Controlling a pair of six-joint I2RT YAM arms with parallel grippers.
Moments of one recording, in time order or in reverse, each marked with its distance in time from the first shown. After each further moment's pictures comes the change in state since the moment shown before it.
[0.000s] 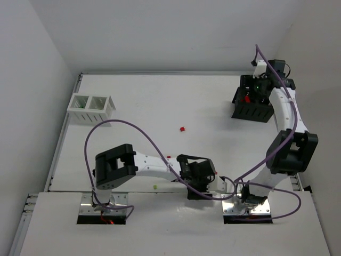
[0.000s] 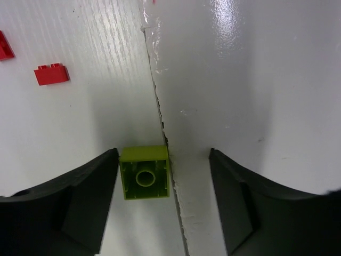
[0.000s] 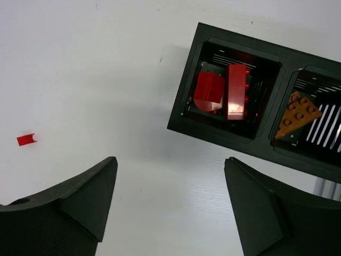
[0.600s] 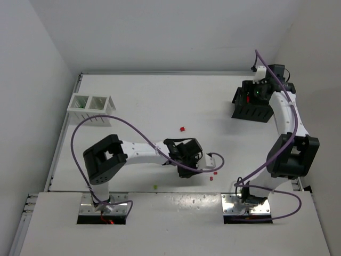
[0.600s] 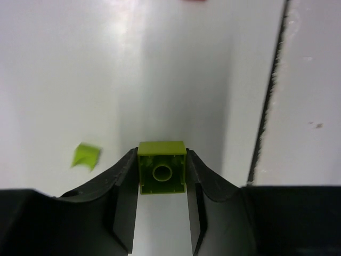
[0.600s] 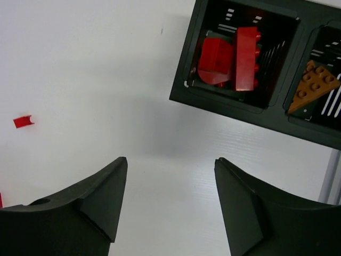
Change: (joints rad) left arm 0.198 -0.072 -0.058 -0.029 -0.004 0.005; right arm 0.000 -0.060 -0.085 -0.032 0.010 0.011
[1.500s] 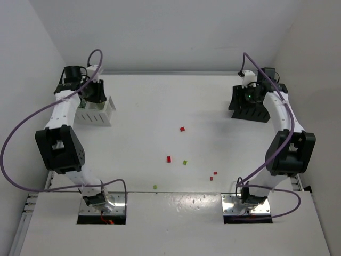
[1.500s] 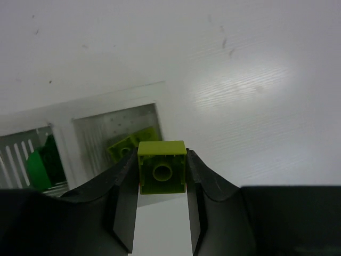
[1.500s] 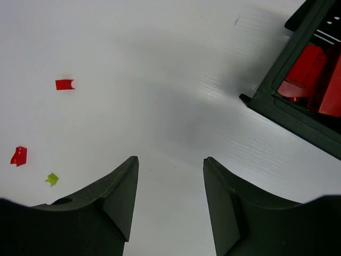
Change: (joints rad) left arm 1.318 -0.172 0.325 -0.224 0.151 0.022; right arm 0.047 0.031 -0.043 -0.014 -0.201 -0.103
